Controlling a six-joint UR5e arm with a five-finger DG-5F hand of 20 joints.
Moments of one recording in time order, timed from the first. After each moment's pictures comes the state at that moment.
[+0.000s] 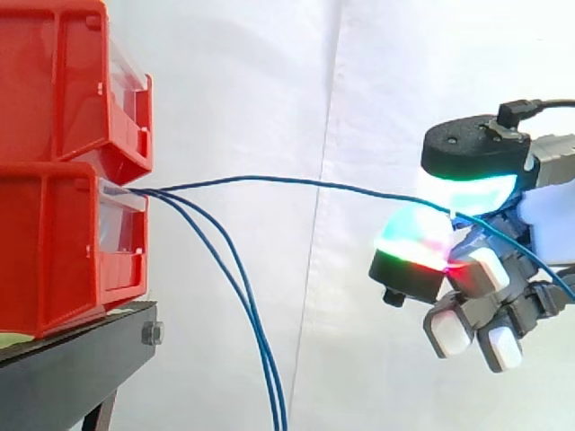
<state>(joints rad) 0.16 -2.11 -1.41 -2.84 -1.24 -0.09</state>
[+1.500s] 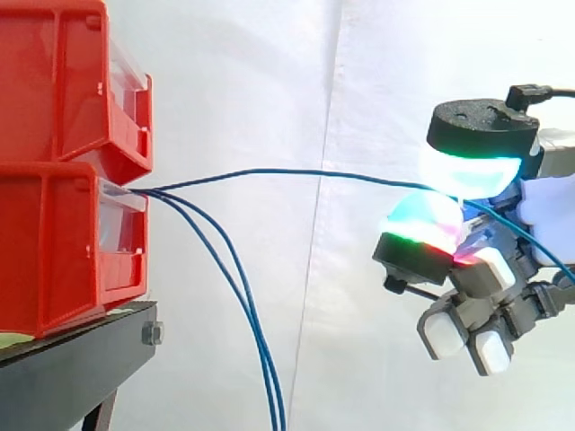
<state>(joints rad) 0.16 -2.11 -1.41 -2.84 -1.24 -0.09</state>
